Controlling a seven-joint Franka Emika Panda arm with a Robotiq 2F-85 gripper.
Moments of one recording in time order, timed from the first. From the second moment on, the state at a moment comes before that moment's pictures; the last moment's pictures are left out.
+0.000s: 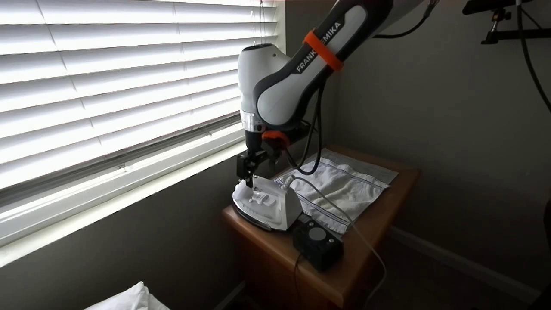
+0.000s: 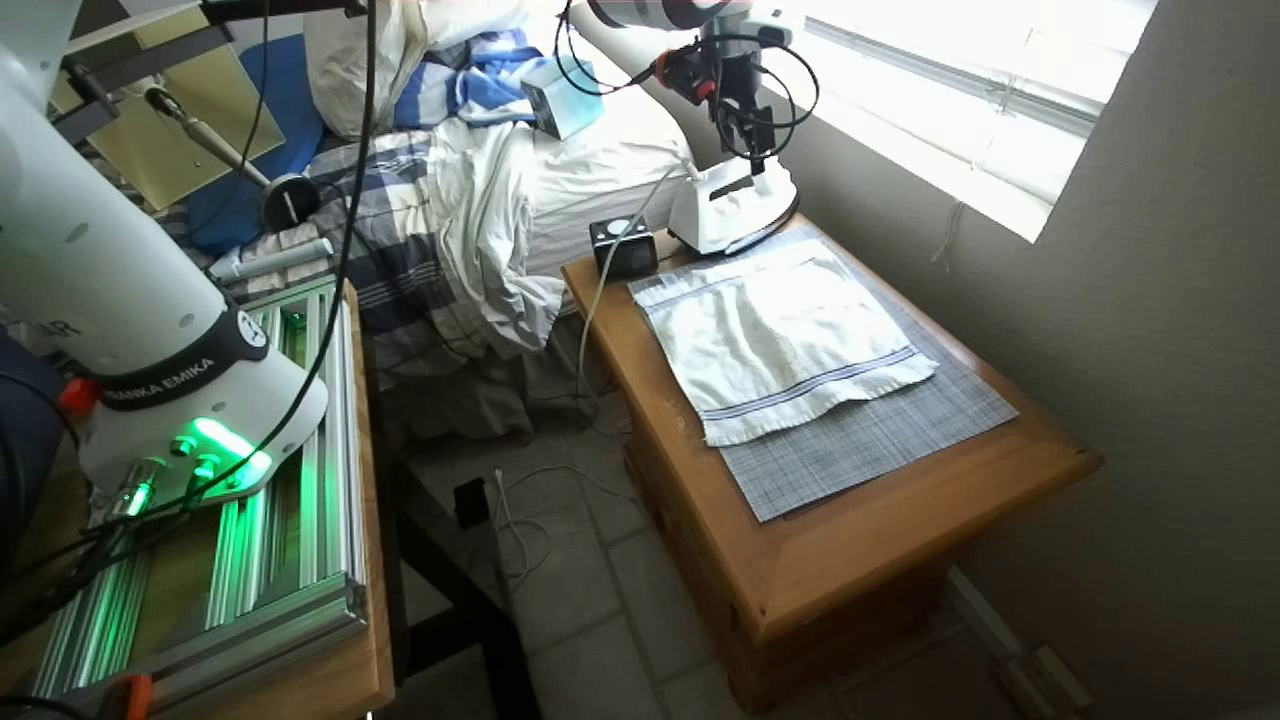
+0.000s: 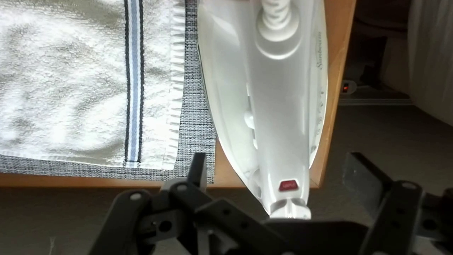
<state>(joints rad) 0.30 0.86 -0.04 -1.51 -0.06 2.48 0.35</state>
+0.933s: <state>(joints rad) 0.30 0.91 -0.04 -1.45 -0.06 2.47 0.33</state>
